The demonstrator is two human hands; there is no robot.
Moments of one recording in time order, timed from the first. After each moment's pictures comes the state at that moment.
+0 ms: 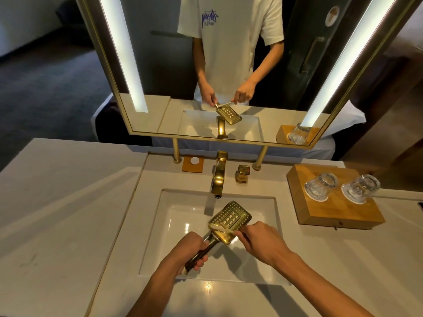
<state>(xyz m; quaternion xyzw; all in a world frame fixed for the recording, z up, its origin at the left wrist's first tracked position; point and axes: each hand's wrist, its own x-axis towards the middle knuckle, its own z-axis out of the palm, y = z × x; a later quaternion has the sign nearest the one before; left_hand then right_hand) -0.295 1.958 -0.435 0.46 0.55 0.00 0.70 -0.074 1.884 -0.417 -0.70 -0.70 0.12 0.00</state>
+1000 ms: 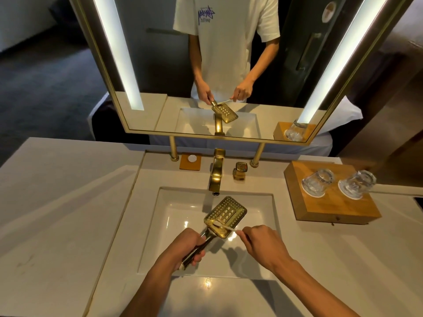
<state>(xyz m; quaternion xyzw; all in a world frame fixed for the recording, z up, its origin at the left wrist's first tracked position) -0.297 1.962 -0.435 0.45 0.53 0.01 0.72 -0.077 1.862 -0.421 -0.73 -0.67 0.10 0.03</state>
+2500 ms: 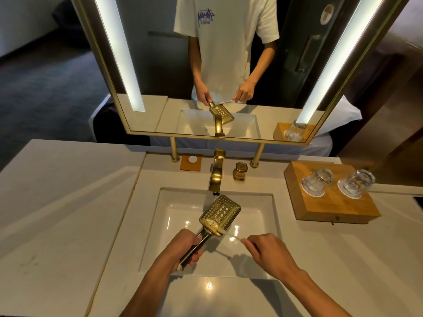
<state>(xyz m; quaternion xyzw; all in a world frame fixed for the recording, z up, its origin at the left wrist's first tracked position) -0.307 1.961 -0.441 0.43 0.54 0.04 0.72 -0.067 1.839 -0.438 -0.74 -0.65 0.17 0.08</state>
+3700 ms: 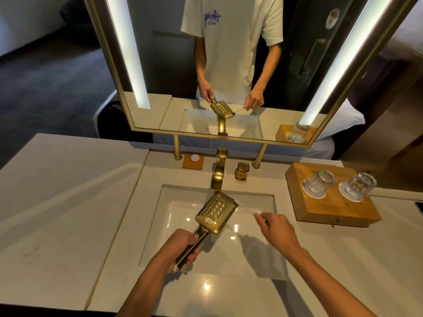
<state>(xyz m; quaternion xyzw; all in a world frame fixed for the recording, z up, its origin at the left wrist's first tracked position) -0.321 1.953 -0.443 0.42 0.54 0.07 0.73 -0.033 1.873 -0.436 -0.80 -0.55 0.15 0.16</state>
